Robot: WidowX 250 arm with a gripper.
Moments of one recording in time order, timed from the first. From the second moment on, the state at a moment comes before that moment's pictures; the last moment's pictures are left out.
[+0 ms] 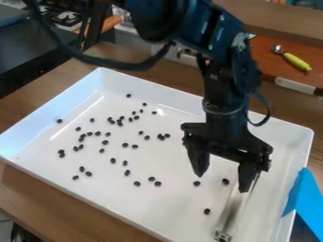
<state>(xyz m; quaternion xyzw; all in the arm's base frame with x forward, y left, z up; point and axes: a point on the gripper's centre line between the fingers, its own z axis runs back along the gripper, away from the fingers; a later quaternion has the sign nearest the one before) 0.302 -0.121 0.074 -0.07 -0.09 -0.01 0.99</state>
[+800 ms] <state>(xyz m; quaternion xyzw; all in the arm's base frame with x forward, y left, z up) 0.309 -0.140 0.062 -0.05 -0.10 -0.01 0.99</state>
